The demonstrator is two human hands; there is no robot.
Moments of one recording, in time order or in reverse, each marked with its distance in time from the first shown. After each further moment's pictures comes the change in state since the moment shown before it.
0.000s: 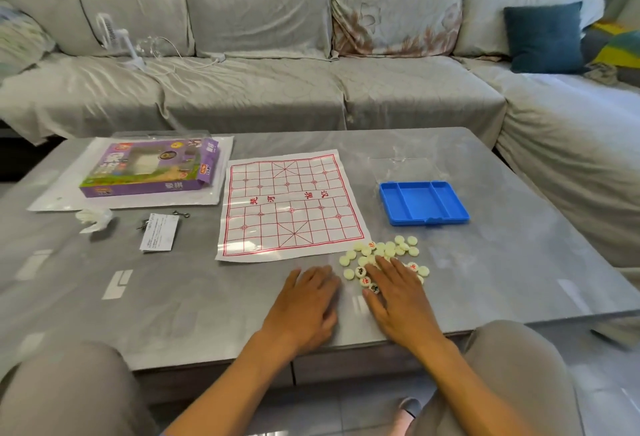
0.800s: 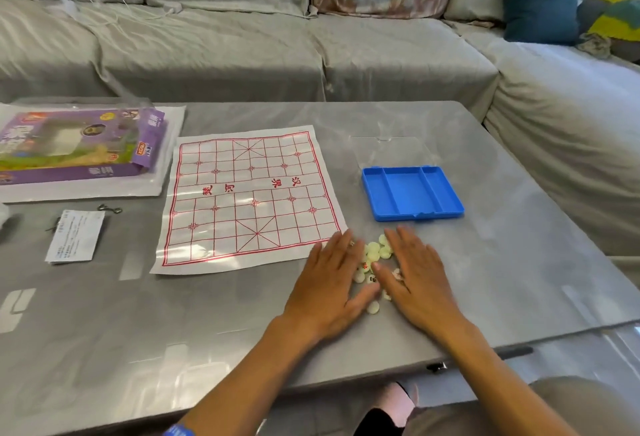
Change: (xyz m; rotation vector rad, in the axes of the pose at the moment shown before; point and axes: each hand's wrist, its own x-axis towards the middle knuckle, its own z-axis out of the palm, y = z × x) left_hand 0.102 0.027 0.046 -0.218 -0.046 -0.034; right_hand 0.046 0.065 -0.014 0.071 -0.018 0.131
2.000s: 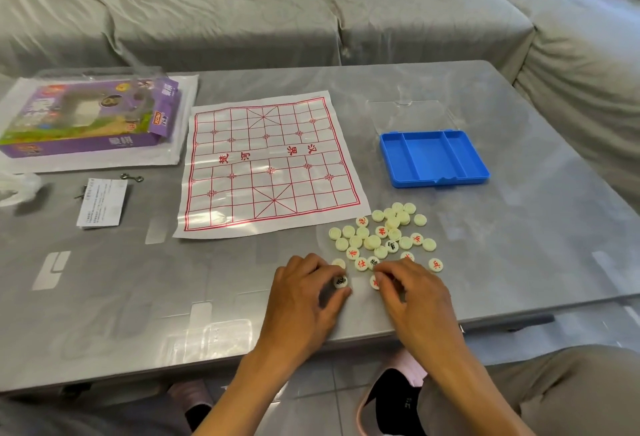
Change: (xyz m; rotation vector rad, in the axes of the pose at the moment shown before) left_hand -0.082 -0.018 0.014 -0.212 0.360 -0.134; right_hand -0.069 -0.056 0.015 0.252 0.189 -0.013
